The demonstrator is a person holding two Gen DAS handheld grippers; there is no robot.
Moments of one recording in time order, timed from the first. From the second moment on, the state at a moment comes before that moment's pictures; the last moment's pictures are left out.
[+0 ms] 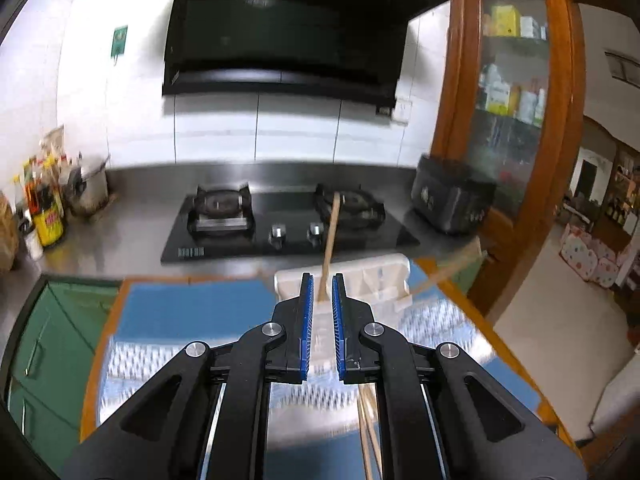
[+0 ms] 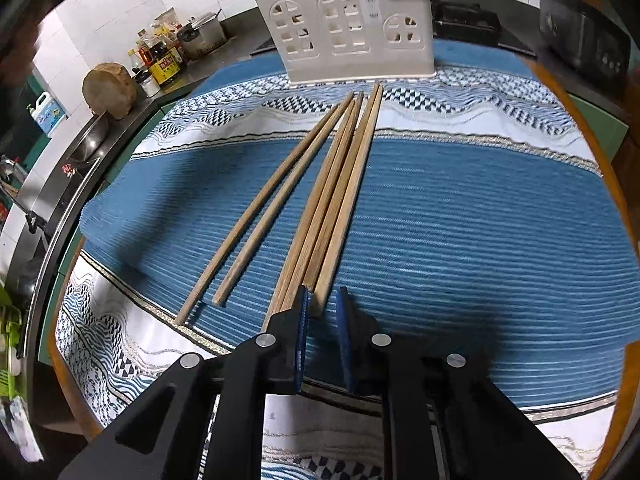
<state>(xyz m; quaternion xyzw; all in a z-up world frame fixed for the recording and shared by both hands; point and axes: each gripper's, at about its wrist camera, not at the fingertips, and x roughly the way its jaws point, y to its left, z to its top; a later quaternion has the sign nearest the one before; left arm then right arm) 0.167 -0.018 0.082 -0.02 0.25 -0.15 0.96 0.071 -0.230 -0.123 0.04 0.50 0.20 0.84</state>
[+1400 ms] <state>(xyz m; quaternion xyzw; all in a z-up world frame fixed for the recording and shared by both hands) 0.065 -0.063 -0.138 -0.04 0.48 -0.16 0.86 0.073 -0.240 -0.127 0.02 0.49 0.13 0.86</state>
